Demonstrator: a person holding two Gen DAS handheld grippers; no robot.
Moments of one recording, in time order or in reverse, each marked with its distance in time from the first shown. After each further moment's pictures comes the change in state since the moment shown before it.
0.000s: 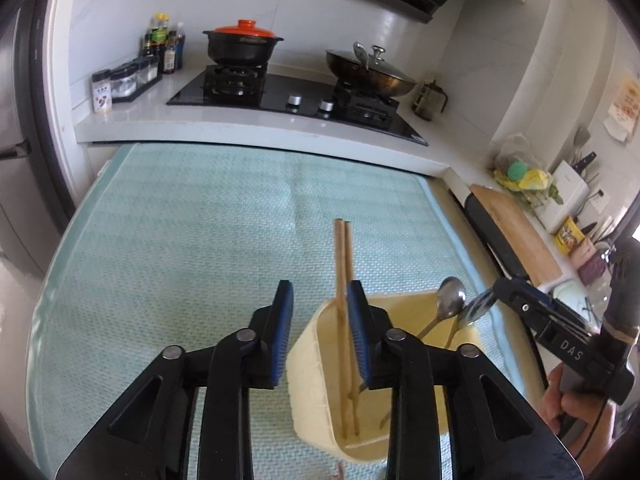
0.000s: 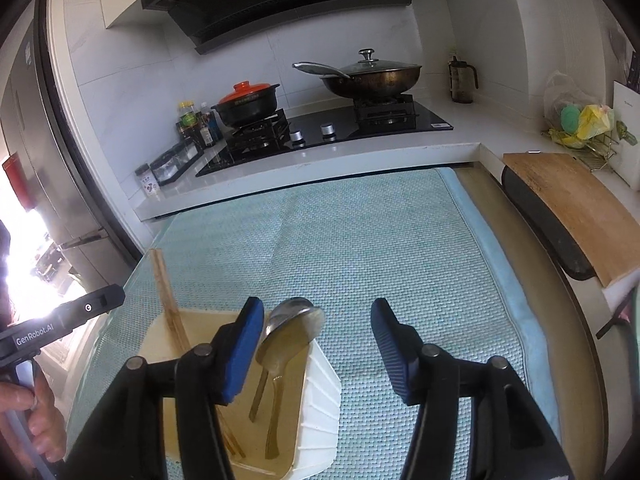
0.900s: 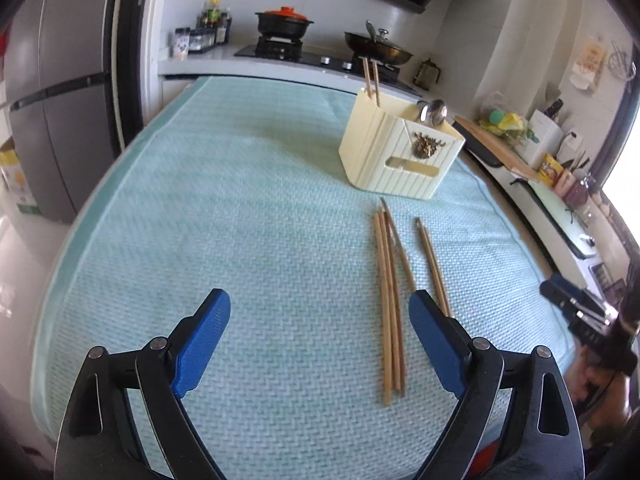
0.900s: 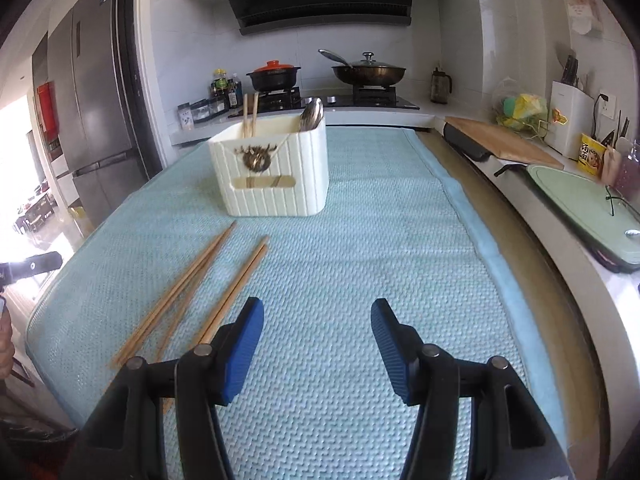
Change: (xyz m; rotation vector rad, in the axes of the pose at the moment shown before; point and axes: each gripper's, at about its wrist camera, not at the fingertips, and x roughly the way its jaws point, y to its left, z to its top) left arm -0.161 0.042 -0.264 -0.022 0.030 0.028; right arm -0.192 0.012 -0.275 -0.165 -0.006 -0.077
